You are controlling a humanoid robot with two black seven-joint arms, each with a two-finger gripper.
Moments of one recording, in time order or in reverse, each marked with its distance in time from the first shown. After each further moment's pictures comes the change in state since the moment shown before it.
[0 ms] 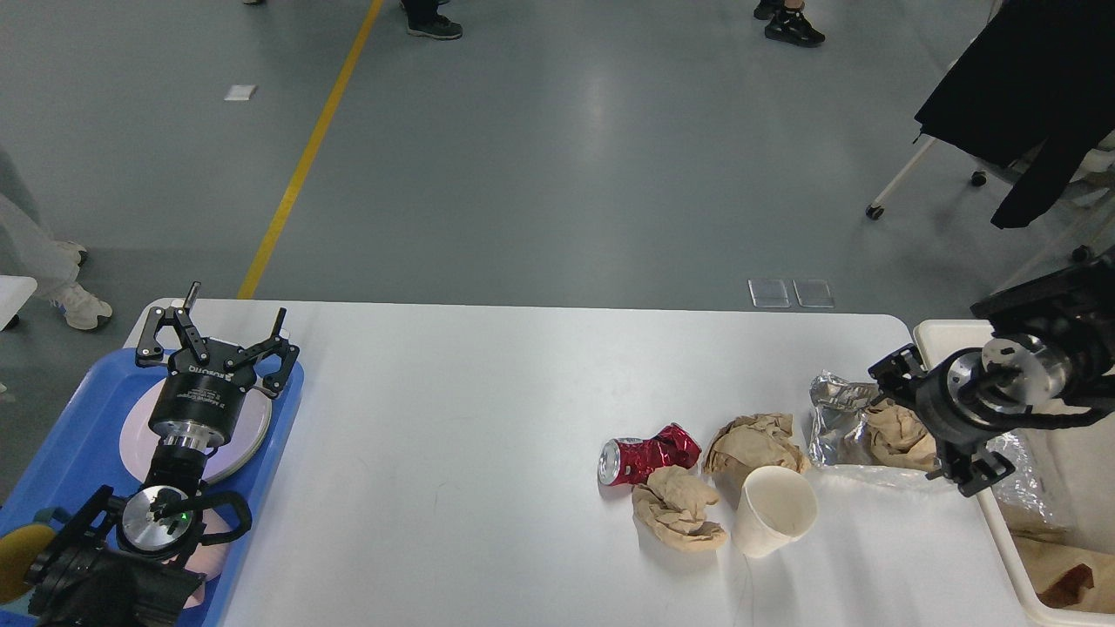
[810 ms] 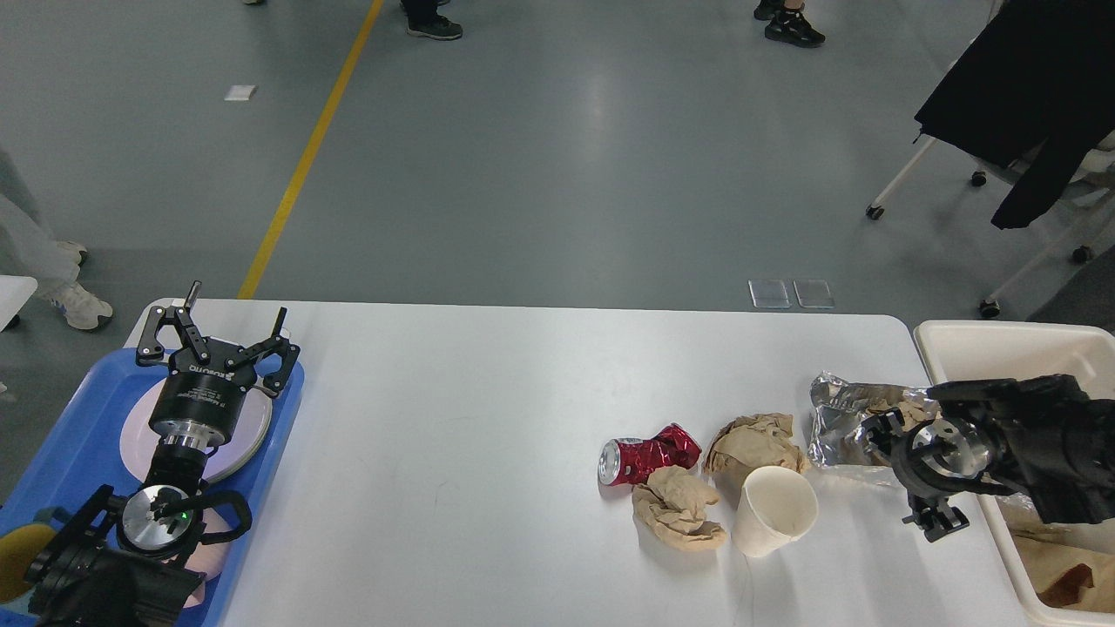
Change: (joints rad) left arm -0.001 0.000 0.000 0.000 0.000 0.000 0.000; right arm -0.474 0.083 0.221 -0.512 -0.021 0.007 -0.038
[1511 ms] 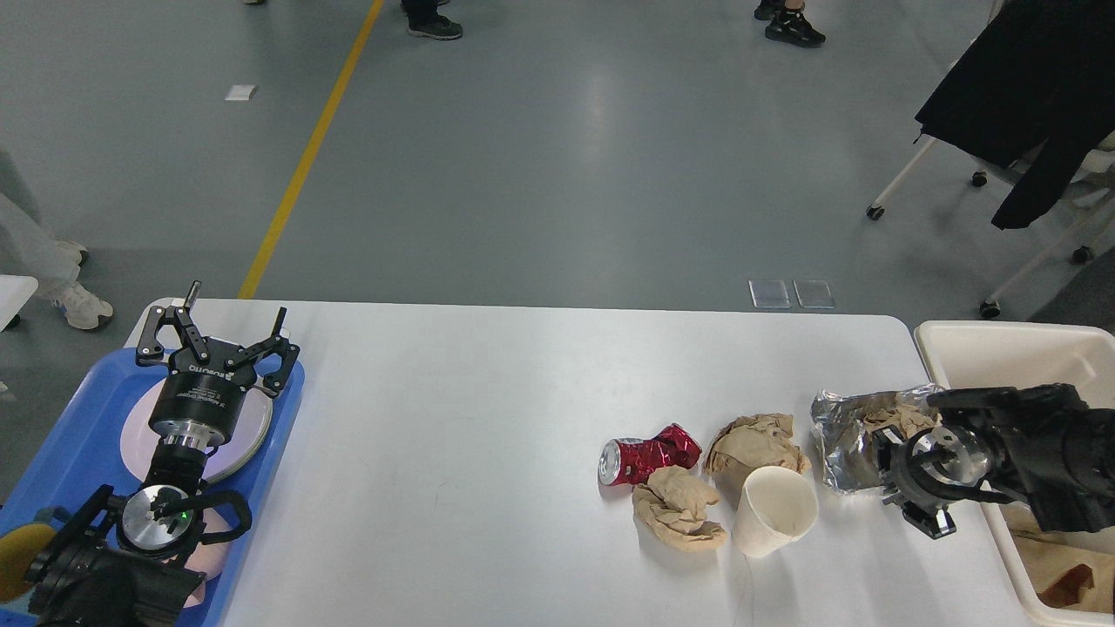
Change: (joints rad) left arm 0.000 0.000 0.000 0.000 0.000 0.000 -0.001; right arm -0.024 -0.003 0.025 -0.010 -0.009 -0.005 -0.010
